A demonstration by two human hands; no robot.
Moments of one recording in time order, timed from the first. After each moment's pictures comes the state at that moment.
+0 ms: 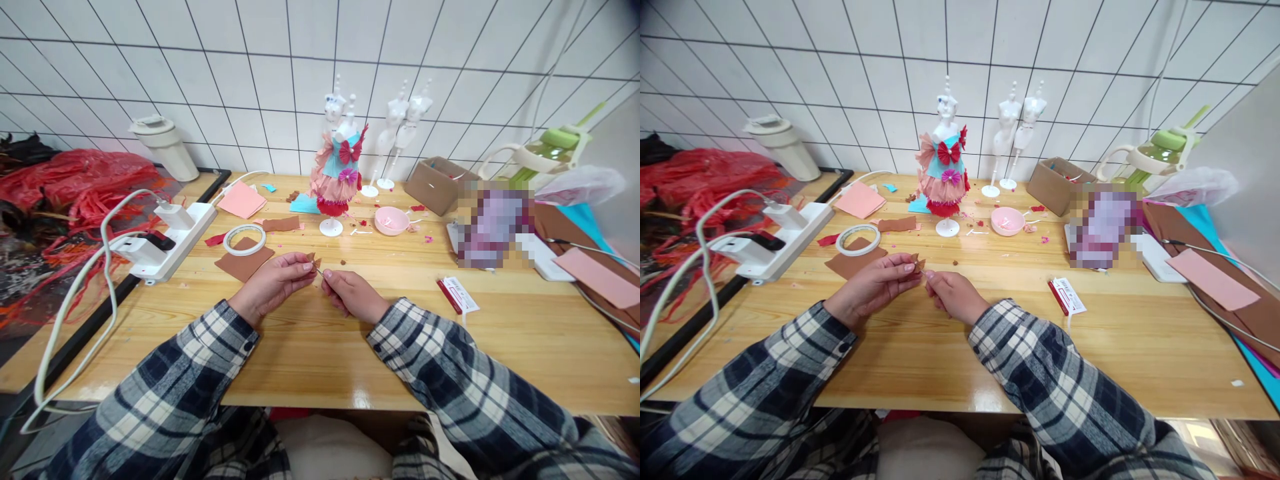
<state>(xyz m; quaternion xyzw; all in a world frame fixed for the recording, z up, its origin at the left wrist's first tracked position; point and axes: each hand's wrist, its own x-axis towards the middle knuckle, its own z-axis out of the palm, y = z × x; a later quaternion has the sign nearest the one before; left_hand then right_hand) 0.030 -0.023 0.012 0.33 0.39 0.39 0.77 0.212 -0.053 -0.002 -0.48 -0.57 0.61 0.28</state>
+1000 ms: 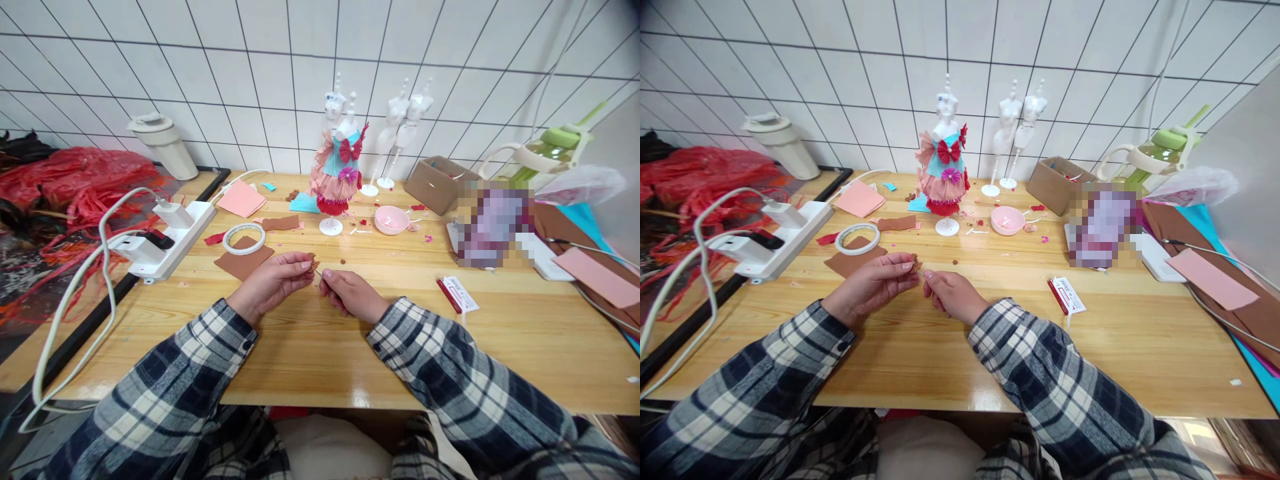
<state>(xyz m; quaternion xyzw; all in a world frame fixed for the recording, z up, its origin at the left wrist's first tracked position) 0.028 -0.022 0.011 0.31 0.39 0.39 0.77 0.215 -0.052 -0.007 -0.47 -0.59 0.59 0.27</state>
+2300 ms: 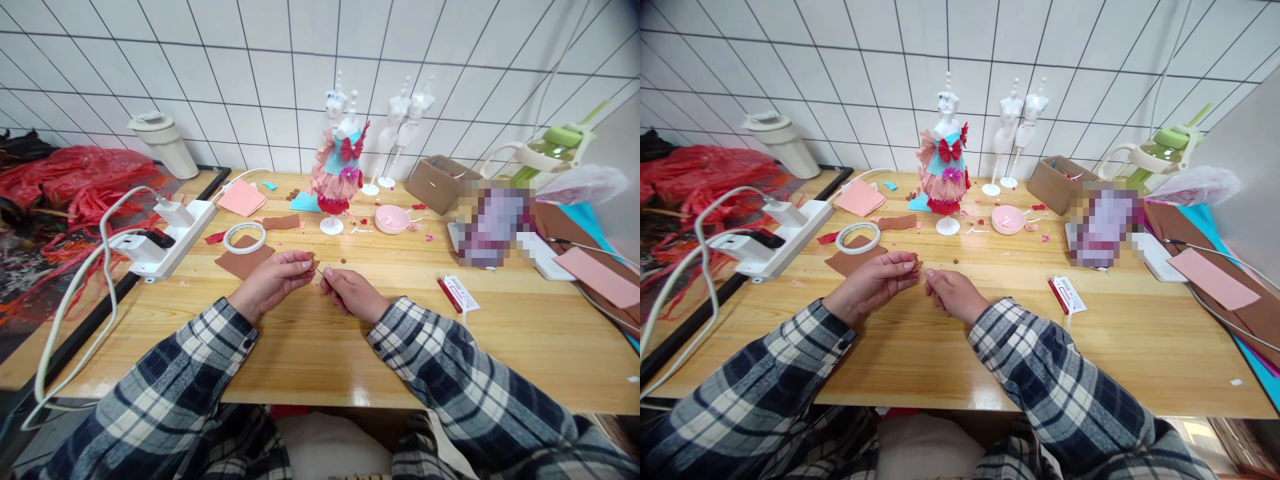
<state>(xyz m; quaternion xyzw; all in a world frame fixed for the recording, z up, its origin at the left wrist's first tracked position) 0.027 -0.020 0.009 0.32 0.40 0.39 0.77 0.214 -0.052 -0.007 -0.47 -0.59 0.59 0.29</state>
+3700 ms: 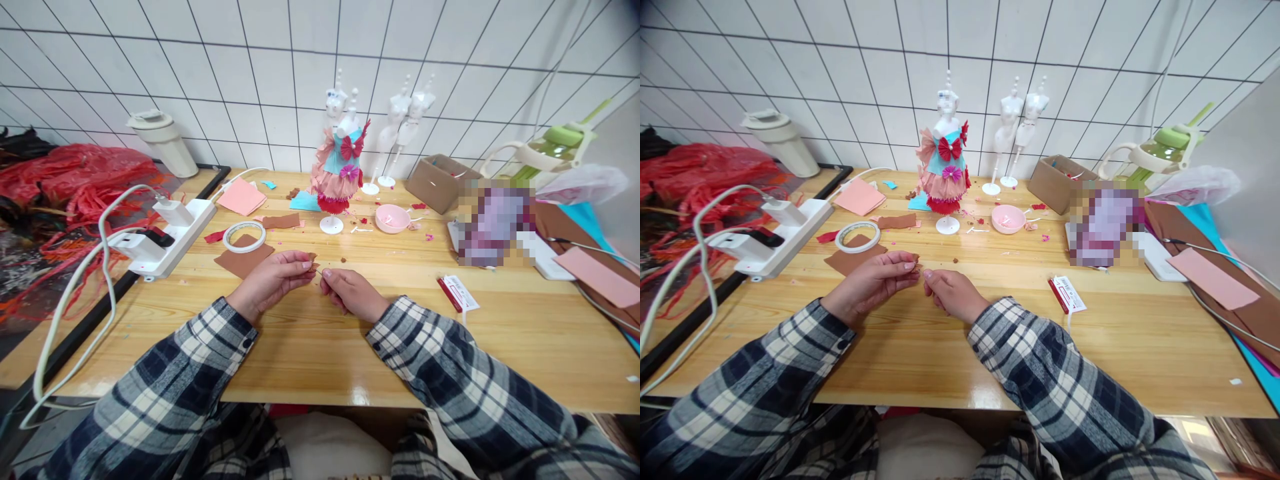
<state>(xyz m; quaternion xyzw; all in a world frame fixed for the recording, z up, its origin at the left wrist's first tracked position) 0.027 -0.021 0.009 0.34 0.40 0.38 0.76 0.214 -0.054 -0.006 -0.47 -0.59 0.59 0.28</state>
